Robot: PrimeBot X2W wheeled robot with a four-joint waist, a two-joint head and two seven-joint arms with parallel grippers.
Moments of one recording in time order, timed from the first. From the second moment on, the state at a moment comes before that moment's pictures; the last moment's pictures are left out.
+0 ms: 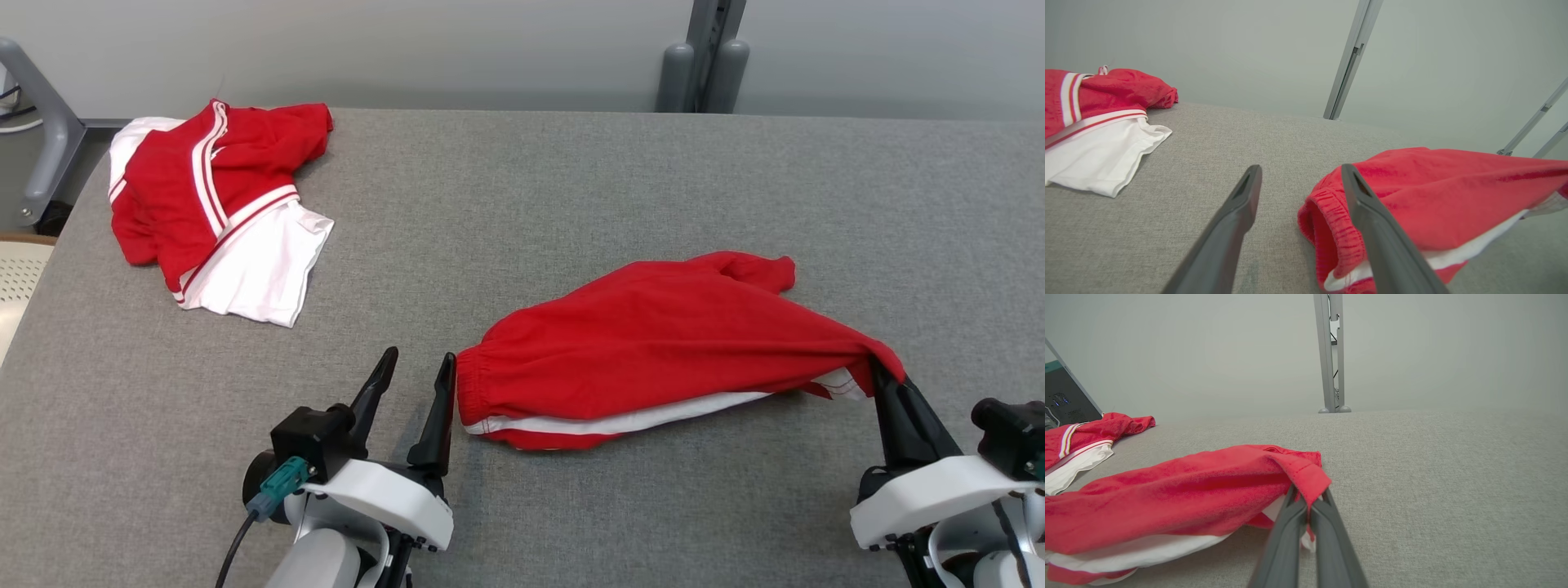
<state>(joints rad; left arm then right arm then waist) -0.23 0.05 -0.36 0.39 -0.43 0.00 -0.26 -0.07 -0.05 -0.06 0.08 0.20 0.13 0.00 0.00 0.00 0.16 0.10</state>
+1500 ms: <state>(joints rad) -0.22 0.05 -0.39 0.35 -0.44 0.00 -0.26 -0.42 -0.23 0.11 0.71 0.31 0.13 -0.14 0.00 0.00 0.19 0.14</state>
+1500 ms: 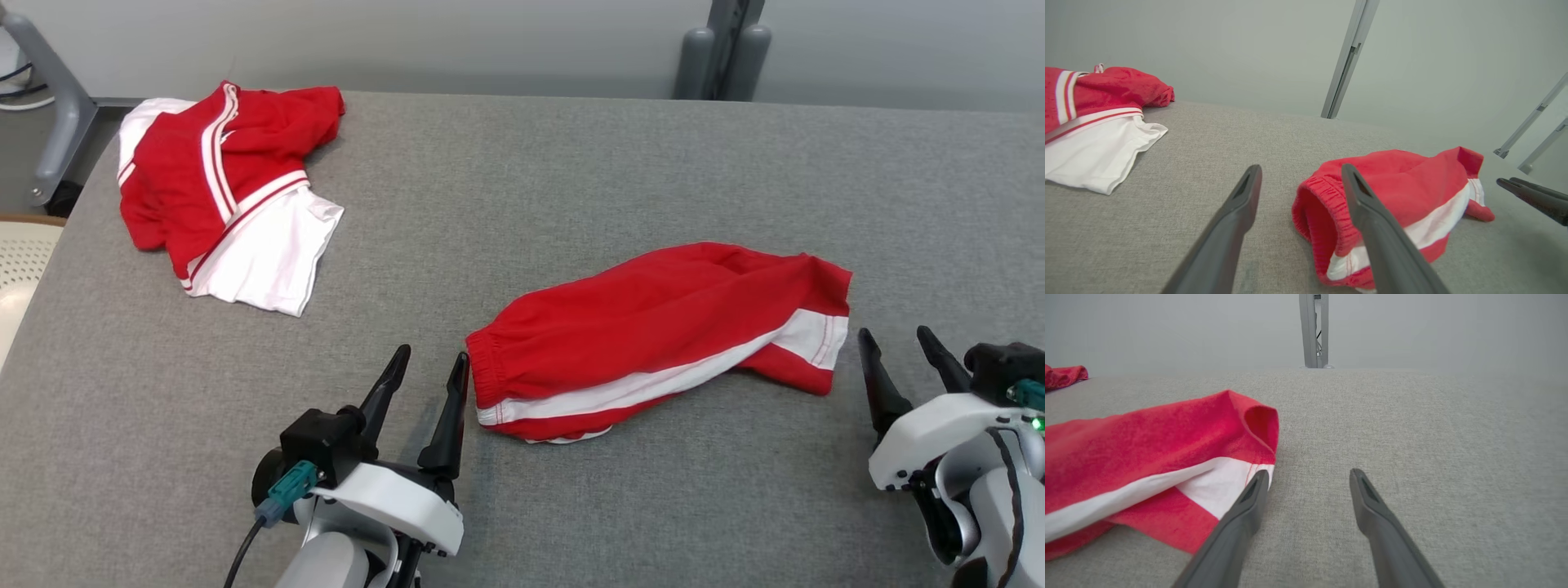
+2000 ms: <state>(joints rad) -0.11 0.05 -0.31 0.28 -0.40 0.01 -0.26 -0.21 -0.07 -0.06 0.31 0.14 0.13 -0.26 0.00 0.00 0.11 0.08</state>
